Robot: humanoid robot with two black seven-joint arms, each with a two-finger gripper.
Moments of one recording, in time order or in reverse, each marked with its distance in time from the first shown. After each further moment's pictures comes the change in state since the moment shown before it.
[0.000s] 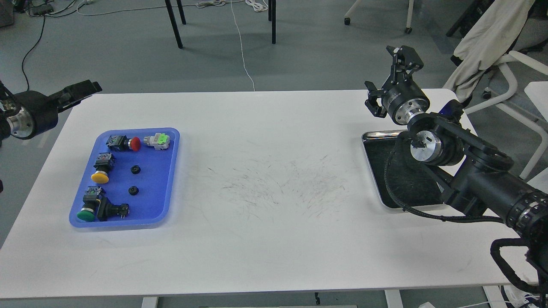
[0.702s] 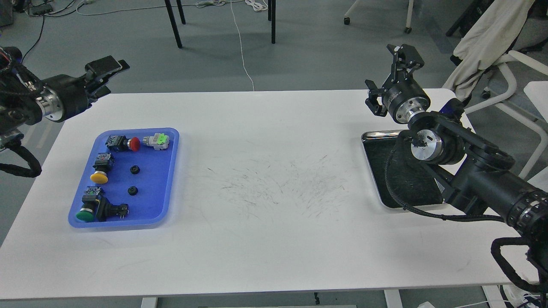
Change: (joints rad) left arm -0.027 -0.138 -0.038 0.184 -0.205 -0.106 -0.105; right arm 0.004 -0.003 0.000 0.000 0.000 0.000 -0.002
